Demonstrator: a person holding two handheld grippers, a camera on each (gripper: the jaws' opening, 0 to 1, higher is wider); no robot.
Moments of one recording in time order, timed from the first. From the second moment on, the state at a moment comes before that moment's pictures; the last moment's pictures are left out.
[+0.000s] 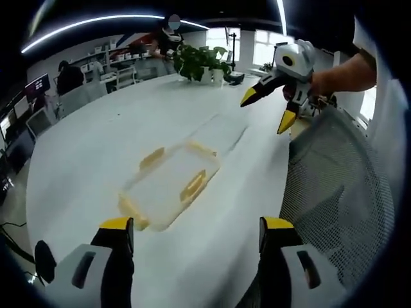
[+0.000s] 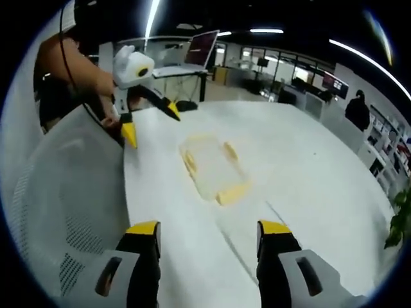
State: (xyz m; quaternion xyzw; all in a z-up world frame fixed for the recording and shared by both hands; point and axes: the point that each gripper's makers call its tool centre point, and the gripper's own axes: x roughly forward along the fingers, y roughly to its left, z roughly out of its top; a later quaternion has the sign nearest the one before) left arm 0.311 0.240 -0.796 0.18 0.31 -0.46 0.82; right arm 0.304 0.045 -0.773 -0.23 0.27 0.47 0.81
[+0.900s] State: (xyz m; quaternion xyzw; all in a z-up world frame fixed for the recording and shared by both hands) left arm 0.325 0.253 -0.802 0.24 0.31 -0.49 0.78; right arm 0.322 0.059 -0.770 -0.28 0.26 0.51 0.77
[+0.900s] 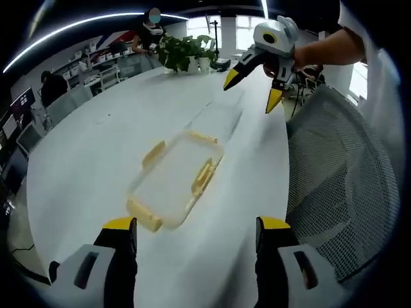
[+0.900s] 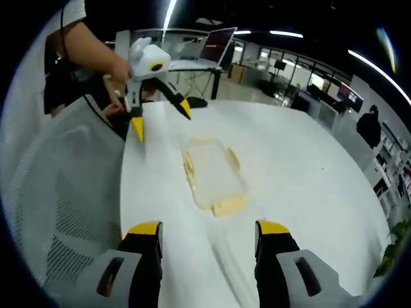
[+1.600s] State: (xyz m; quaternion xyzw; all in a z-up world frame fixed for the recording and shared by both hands) left arm 0.339 0.258 -0.806 0.29 0.31 -0.51 0.75; right arm 0.335 0.068 -0.773 -0.31 0.26 0.53 0.75
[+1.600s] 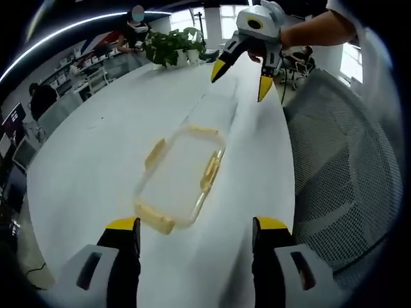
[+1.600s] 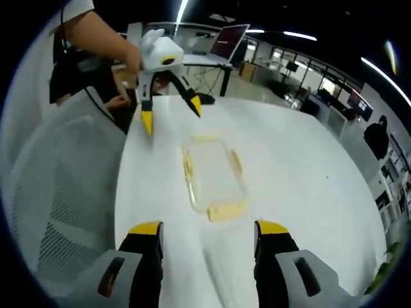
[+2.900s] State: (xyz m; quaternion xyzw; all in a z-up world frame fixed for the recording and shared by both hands) left arm 0.376 0.257 -0.816 0.39 0.31 -0.56 0.66; right arm 0.363 0.090 -0.785 -0.36 0.28 0.57 0.69
